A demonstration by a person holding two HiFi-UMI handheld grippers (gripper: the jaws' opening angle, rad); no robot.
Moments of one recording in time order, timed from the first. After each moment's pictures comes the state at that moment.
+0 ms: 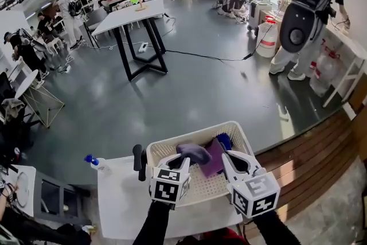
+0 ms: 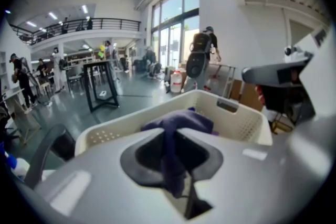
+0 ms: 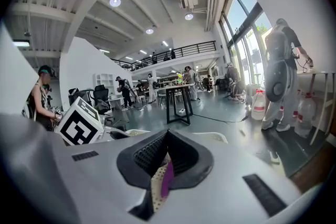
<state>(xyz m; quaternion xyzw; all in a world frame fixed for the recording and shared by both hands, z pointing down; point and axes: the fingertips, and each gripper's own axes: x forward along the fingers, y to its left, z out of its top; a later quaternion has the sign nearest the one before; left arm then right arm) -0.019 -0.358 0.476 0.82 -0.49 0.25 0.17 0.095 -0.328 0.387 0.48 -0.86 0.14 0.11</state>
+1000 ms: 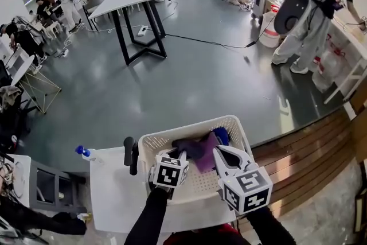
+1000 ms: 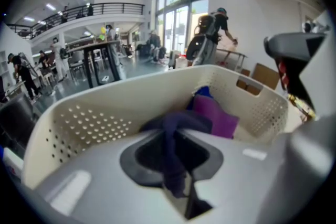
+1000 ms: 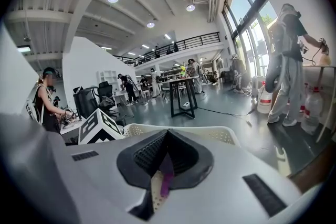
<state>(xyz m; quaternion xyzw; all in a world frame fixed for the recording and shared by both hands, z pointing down) -0.017 -0.387 0.547 0.78 -0.49 0.31 0.22 0.085 -0.352 0.409 0.45 -0.87 0.16 0.14</state>
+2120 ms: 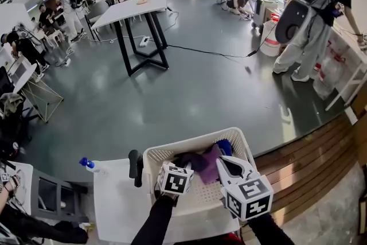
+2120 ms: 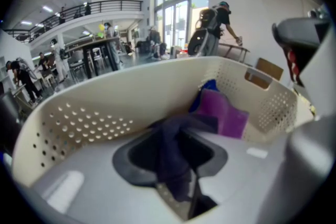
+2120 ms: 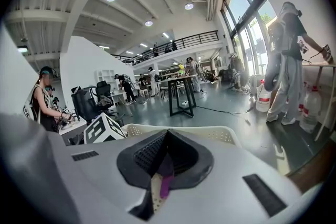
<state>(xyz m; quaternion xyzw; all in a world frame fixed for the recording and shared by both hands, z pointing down) -0.020 -0.400 0.564 0.78 -0.49 0.34 0.22 0.083 -0.360 0.412 0.45 -0.86 0.17 0.14</state>
